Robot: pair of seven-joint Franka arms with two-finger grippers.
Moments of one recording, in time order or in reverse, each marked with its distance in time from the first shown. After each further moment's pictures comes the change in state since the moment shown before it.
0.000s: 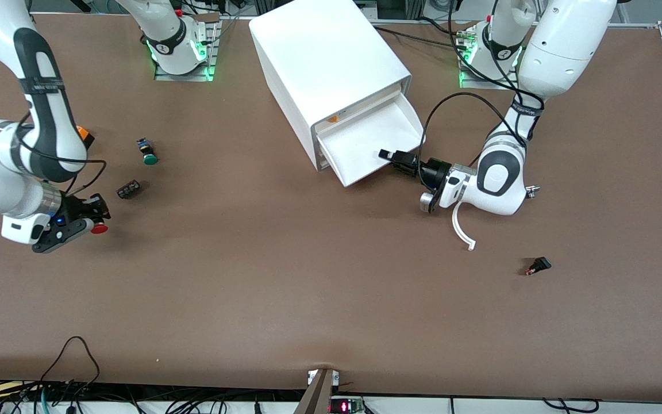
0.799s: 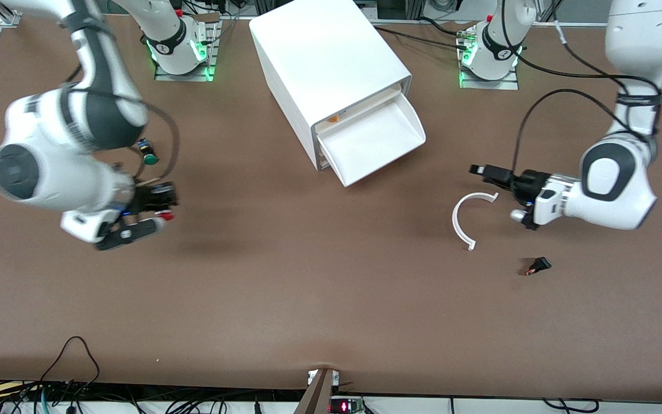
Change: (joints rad) left arm 0.203 -0.142 0.148 0.189 0.657 -0.080 -0.235; right arm 0.286 0.001 0.128 0.326 0.005 -0.391 0.682
